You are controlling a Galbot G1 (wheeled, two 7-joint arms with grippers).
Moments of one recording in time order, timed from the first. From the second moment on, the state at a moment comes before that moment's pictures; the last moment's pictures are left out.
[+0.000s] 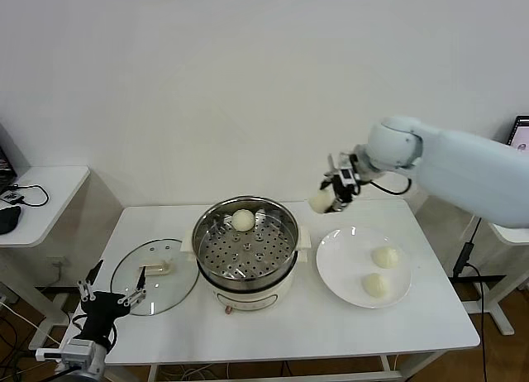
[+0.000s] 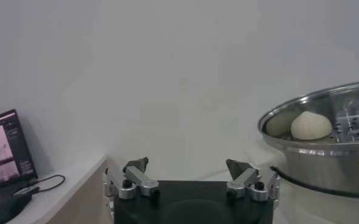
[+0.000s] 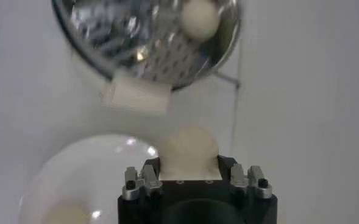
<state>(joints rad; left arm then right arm) 1.67 -1.21 -0.75 -2.16 -0.07 0.12 -0.06 0.64 0.86 -1.22 1.47 0.37 -0.44 -0.91</state>
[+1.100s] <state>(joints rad) 1.64 -1.22 -0.77 -2.16 -0.07 0.11 -0.06 0.43 1.43 -1.23 1.19 0.53 -0.67 -0.76</state>
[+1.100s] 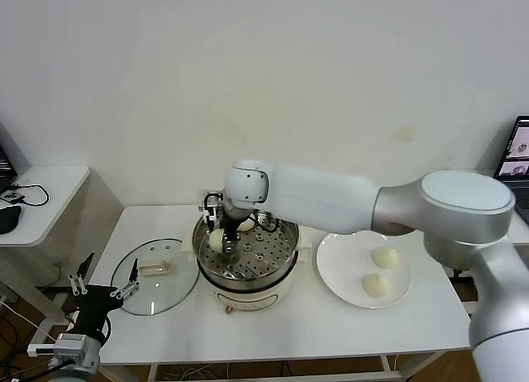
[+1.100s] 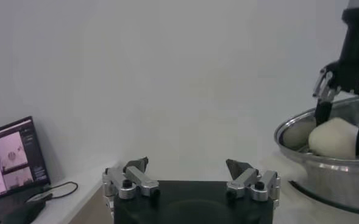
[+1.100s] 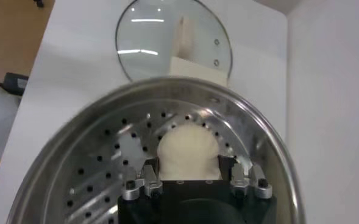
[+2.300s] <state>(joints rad) 1.64 -1.21 -0.77 -2.18 -0.07 0.12 -0.06 0.60 1.20 -1.25 1.33 0.43 -0.54 -0.95</state>
